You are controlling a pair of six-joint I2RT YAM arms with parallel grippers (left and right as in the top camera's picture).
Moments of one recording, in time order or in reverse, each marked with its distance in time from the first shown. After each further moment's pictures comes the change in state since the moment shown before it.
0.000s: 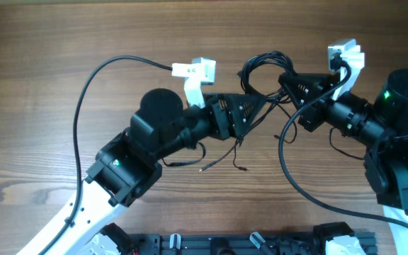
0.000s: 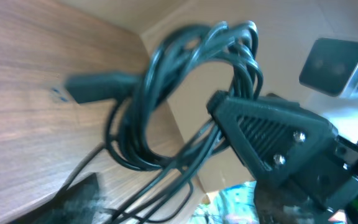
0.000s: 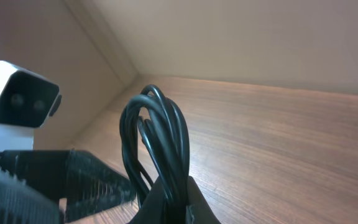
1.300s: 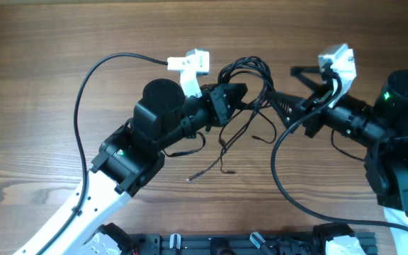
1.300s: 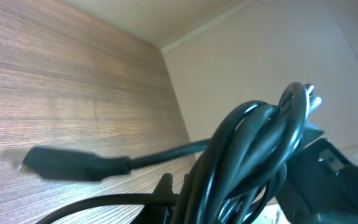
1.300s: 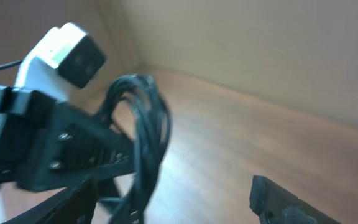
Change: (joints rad) left arm 0.056 0.048 0.000 0.015 -0.036 -0.030; right arm 0.000 -0.008 0.000 -0.012 -0.016 -0.234
